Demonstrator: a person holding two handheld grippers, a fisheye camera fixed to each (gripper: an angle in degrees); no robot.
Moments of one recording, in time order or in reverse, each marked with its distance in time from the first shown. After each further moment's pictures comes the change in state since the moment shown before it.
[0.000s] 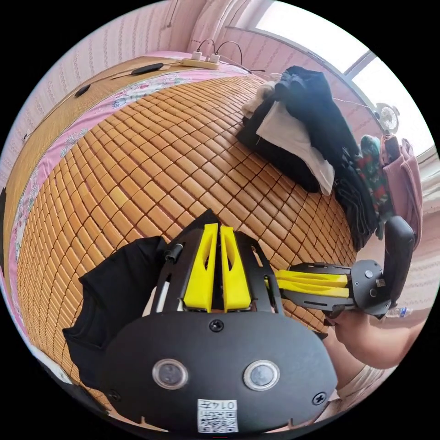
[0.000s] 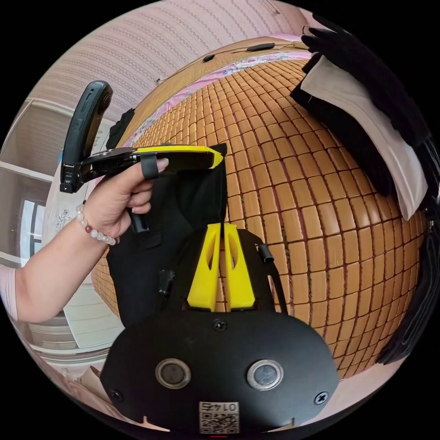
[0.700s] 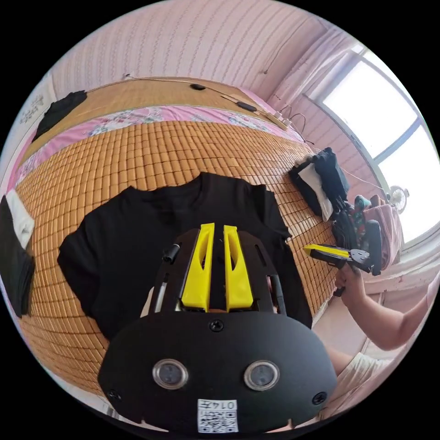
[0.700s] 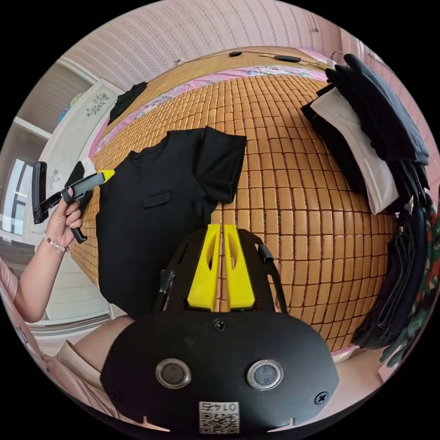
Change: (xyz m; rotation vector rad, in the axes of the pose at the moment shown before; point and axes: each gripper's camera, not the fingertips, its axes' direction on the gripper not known) left arm -0.072 0.253 -0.132 0.230 -0.074 -0.539; right arm -0.041 0.039 -0.019 -0.069 0.147 -0.193
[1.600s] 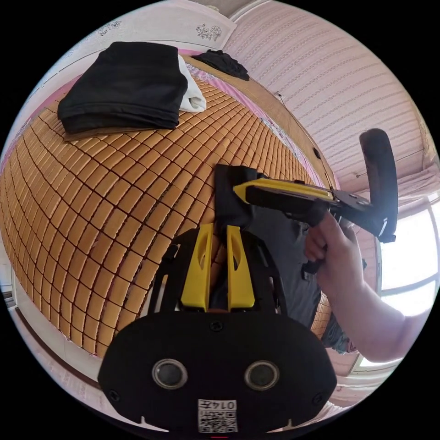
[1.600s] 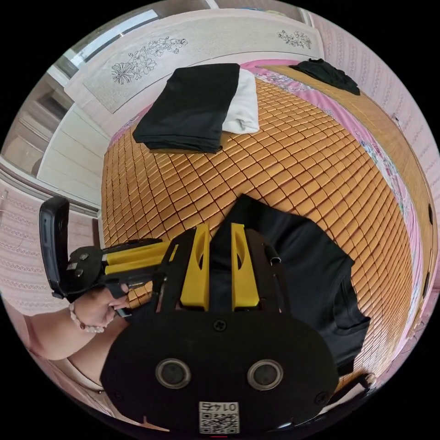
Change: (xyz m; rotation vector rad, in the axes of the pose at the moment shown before) left arm -0.232 0.186 -0.082 0.187 -0.011 -0.671; right arm -0.443 -0.135 0.161 -0.195 -0.070 -0.925
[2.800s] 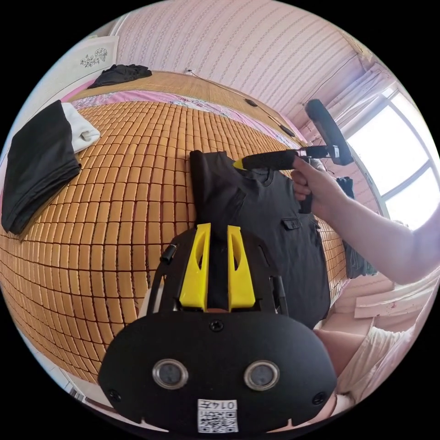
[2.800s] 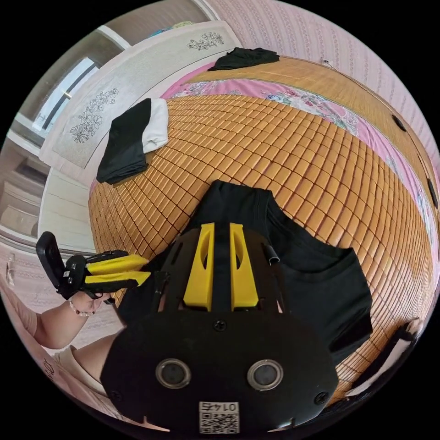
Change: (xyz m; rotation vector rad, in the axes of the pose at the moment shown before) left arm 0.051 0.015 0.010 -0.103 0.060 0.514; right arm 0.121 0.013 -0.021 0.115 -0.039 0.324
